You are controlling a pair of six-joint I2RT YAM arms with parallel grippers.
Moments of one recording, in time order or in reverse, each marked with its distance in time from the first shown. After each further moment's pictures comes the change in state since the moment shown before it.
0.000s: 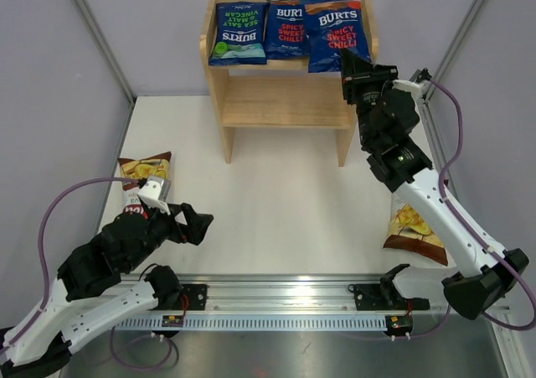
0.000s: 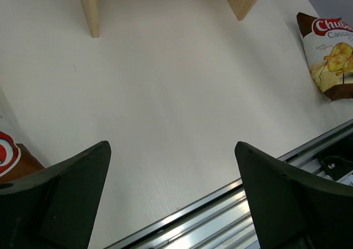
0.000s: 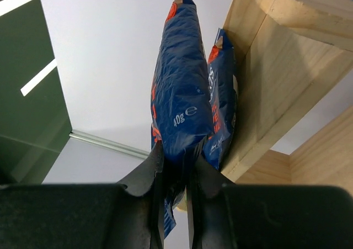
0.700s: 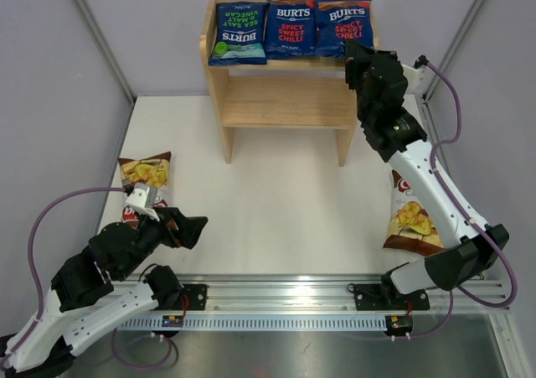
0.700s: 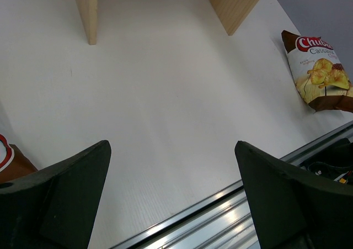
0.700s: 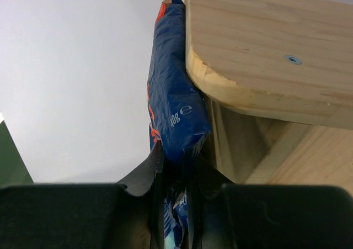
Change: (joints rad) left arm -0.001 -0.122 -0.056 0.018 -0.010 -0.022; right arm -0.113 0.214 0.251 -0.248 0.029 0.140
